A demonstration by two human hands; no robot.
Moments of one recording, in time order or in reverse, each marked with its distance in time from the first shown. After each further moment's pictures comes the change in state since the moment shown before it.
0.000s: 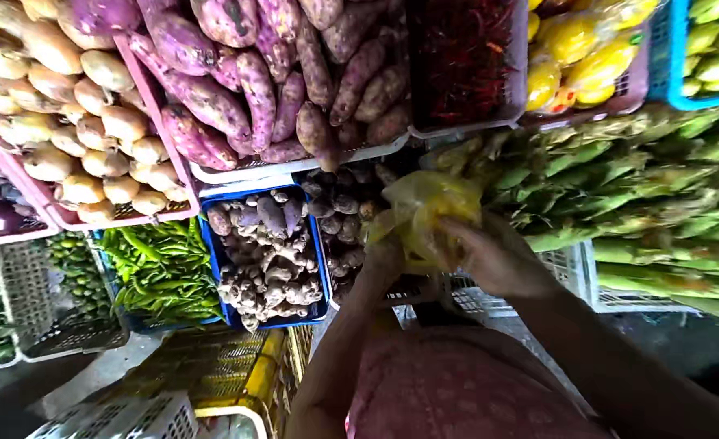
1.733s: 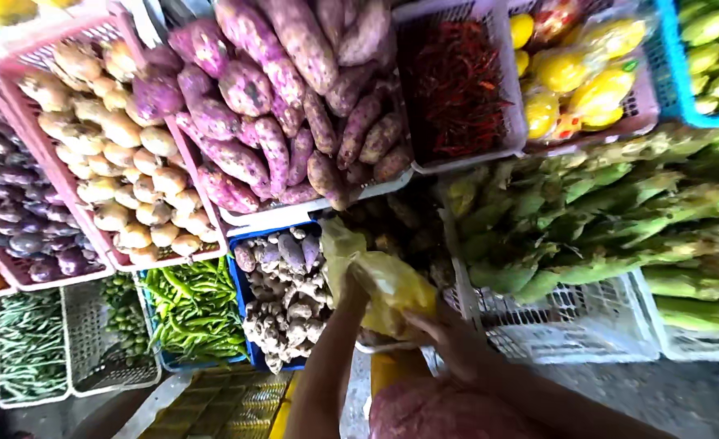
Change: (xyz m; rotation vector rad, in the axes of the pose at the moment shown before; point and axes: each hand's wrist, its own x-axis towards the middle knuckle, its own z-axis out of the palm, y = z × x) left_hand -0.020 -0.081 -0.026 -0.363 0.296 -0.097; right_hand -0.029 0.059 0.037 0.036 -0.163 0.142
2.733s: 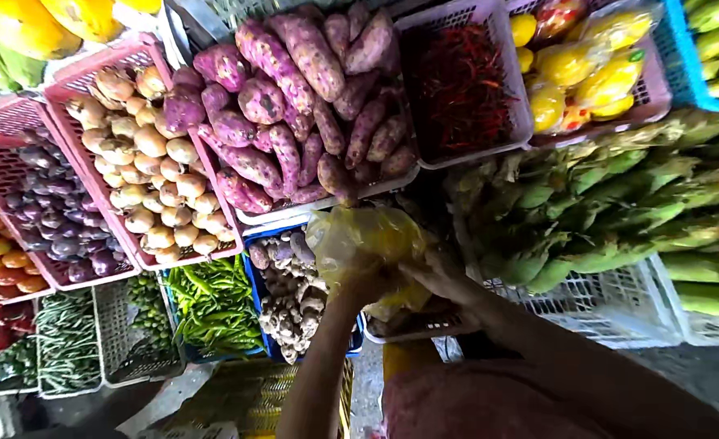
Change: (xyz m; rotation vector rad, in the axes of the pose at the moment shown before) left_hand -0.020 0.095 -0.047 0.563 -0.297 0.088; right_hand 0.076 0.001 -0.026 -0.501 -0.002 -0.240
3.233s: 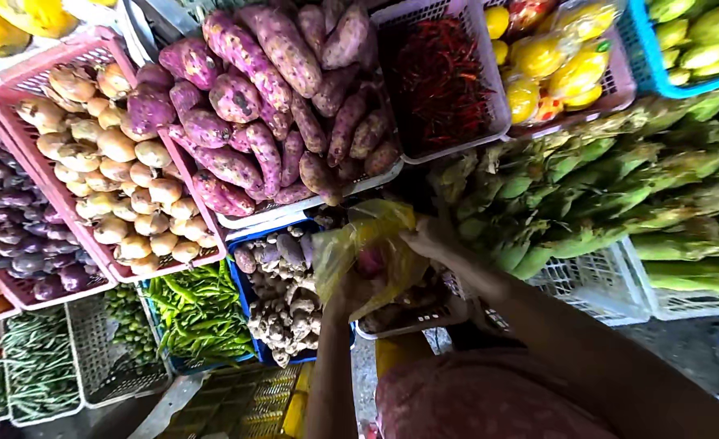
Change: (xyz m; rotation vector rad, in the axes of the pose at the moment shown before) left_hand 0.014 -0.035 0.044 -0.561 0.315 0.069; right_hand 0.051 -0.015 -0.029 -0.316 0.049 0.253
